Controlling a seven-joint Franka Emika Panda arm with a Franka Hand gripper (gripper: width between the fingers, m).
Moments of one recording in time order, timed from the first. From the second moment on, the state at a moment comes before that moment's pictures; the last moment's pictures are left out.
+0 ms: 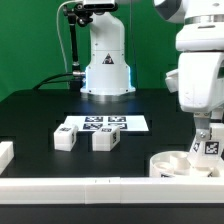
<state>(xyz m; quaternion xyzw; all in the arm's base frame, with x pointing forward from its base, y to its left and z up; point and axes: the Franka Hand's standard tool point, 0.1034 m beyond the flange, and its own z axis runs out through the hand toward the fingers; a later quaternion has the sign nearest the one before) 0.639 0.119 0.082 0.85 0.52 0.06 0.05</state>
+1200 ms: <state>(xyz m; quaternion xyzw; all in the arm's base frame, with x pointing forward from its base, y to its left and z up) 0.641 0.111 0.077 0.77 0.63 0.03 0.08</state>
